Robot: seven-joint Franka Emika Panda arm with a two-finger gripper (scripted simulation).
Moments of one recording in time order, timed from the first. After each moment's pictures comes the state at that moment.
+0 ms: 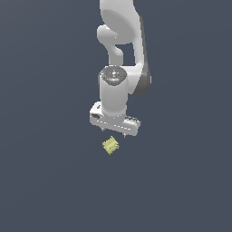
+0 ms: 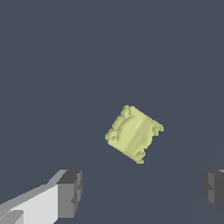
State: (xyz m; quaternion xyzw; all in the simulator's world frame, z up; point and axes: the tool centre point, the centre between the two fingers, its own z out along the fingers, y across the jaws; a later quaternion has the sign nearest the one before) arm 0.028 -0.010 0.145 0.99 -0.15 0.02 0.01
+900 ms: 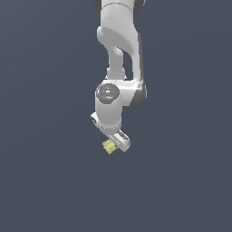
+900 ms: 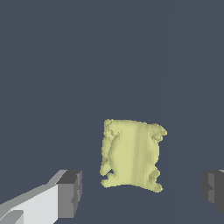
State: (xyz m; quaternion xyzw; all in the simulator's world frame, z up) arm 0.040 -0.024 0.098 0.92 -0.39 0.00 0.00
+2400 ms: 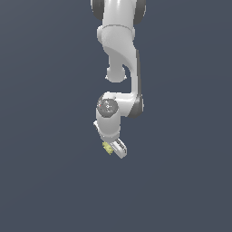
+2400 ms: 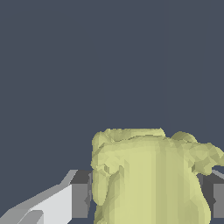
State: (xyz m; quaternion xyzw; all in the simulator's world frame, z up) arm 0.042 -0.027 0.040 0.90 -0.43 0.00 0.00
